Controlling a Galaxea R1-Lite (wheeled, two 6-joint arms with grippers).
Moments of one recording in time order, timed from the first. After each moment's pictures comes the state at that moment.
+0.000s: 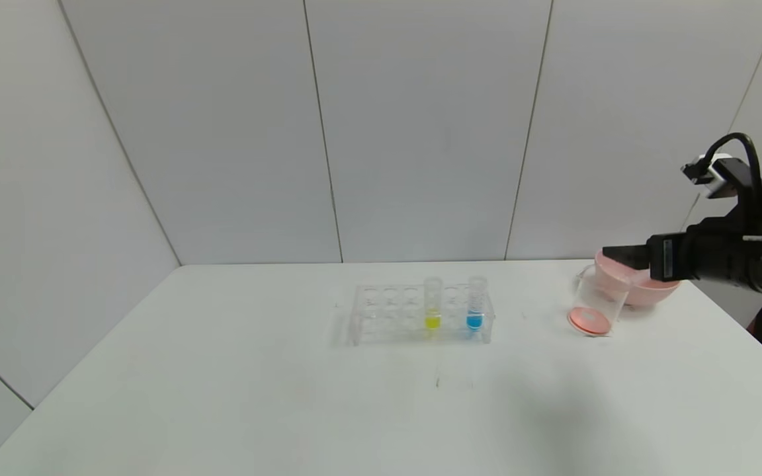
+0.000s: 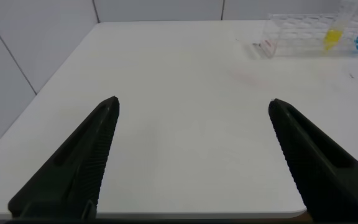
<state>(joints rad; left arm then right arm) 0.00 0.00 0.00 0.02 0.00 -0.02 0.12 1.60 -1.01 -0.17 0.01 -0.01</state>
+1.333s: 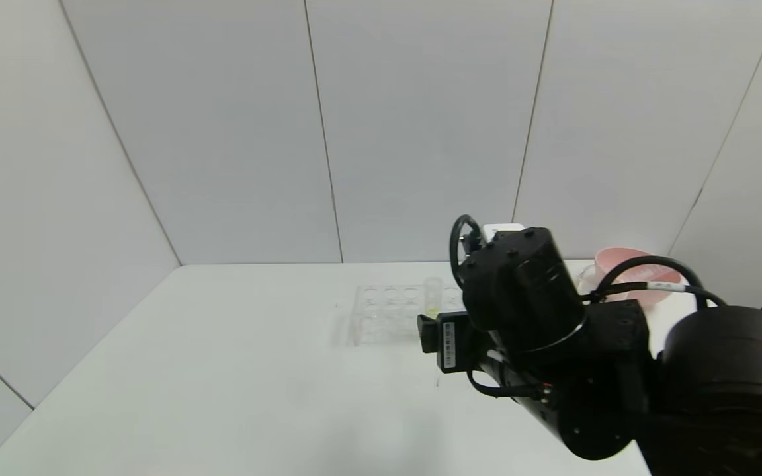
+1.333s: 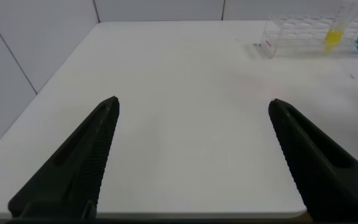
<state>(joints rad) 0.00 0.00 0.00 0.02 0.00 -0.02 0.91 1.84 -1.20 -0.06 -0.60 0.49</state>
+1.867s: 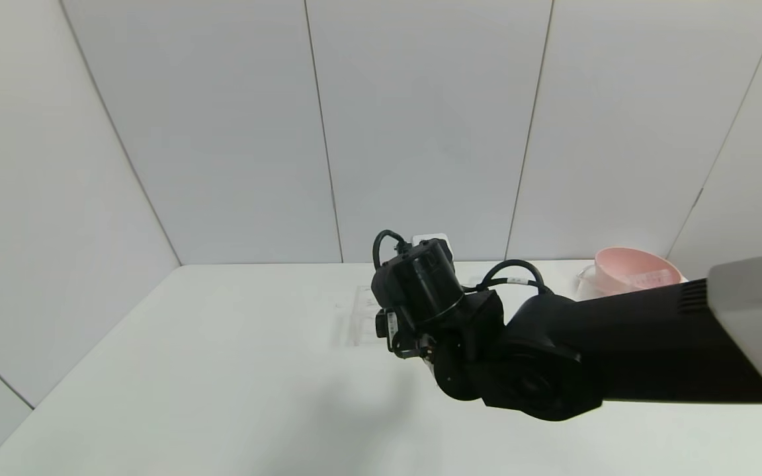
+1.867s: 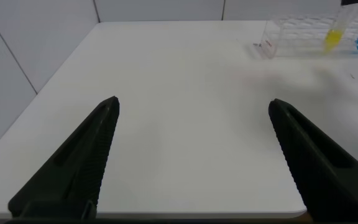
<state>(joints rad) 0.00 0.00 0.00 0.02 0.00 -0.02 0.86 2.15 -1.49 -0.06 -0.60 0.42</state>
